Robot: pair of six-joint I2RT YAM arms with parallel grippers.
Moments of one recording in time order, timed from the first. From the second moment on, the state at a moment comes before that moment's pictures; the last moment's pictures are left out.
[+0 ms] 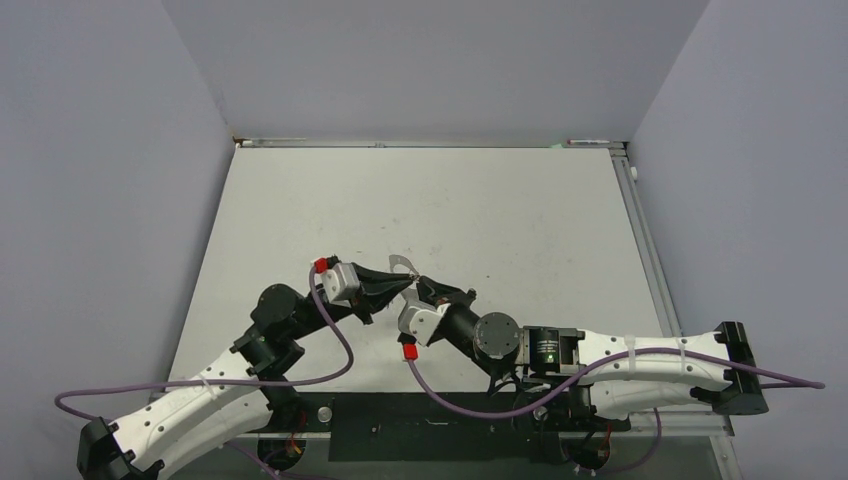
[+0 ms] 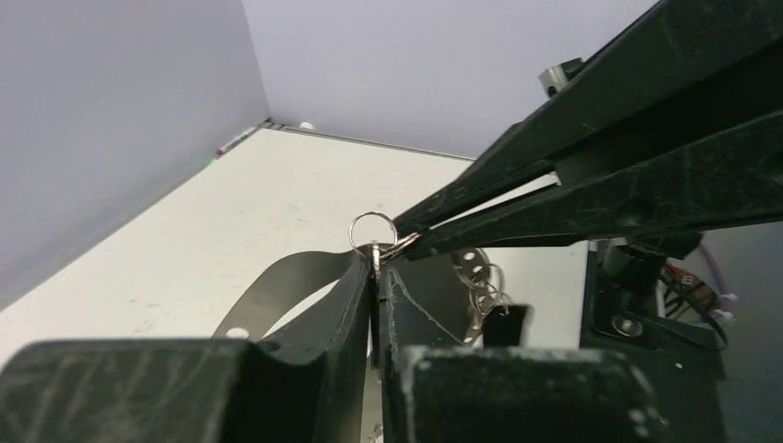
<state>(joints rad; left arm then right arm) -0.83 0.67 0.46 0.43 0.36 -0.06 1.47 1.05 0.85 0.08 0.64 -0.70</state>
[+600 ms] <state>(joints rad) -0.82 0.66 0.49 0.39 0.33 -0.04 1.47 1.00 0.85 0.08 0.63 -0.68</state>
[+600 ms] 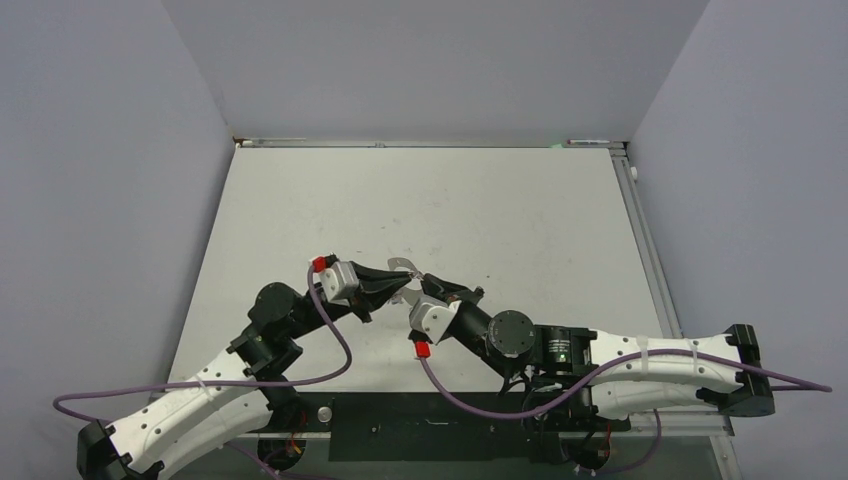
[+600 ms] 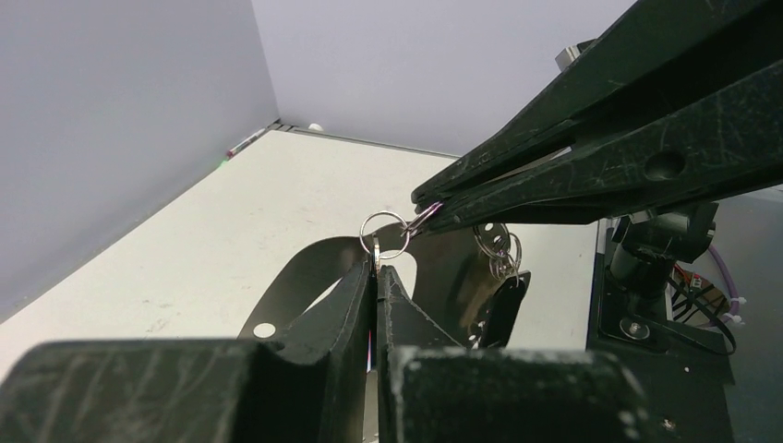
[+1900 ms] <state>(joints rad) -0.76 0.48 0.47 0.32 0.71 0.19 1.47 0.77 0.81 -0.06 0.29 -0.64</state>
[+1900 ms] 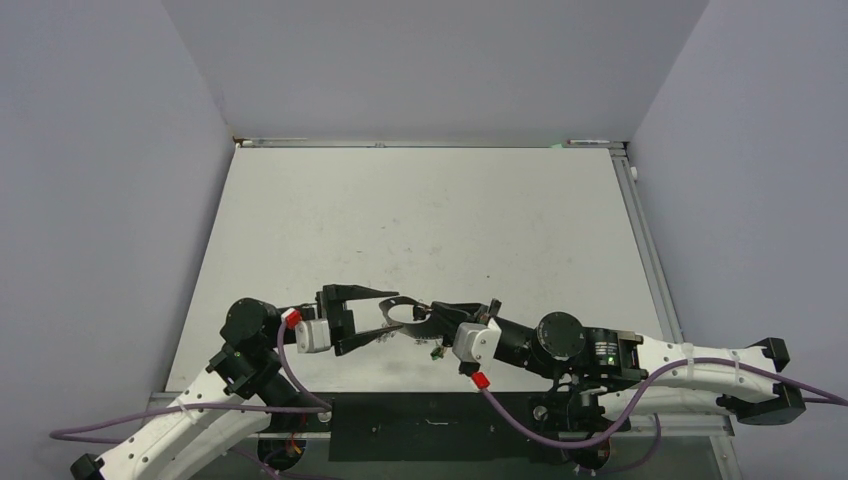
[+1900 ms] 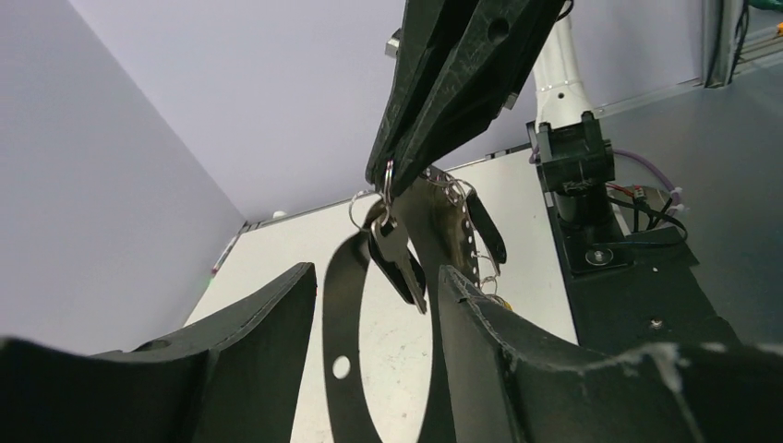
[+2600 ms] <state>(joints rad) -0.76 0.60 0.47 0.37 0.86 0.09 1.47 0.82 0.81 -0.15 0.13 -0.64</state>
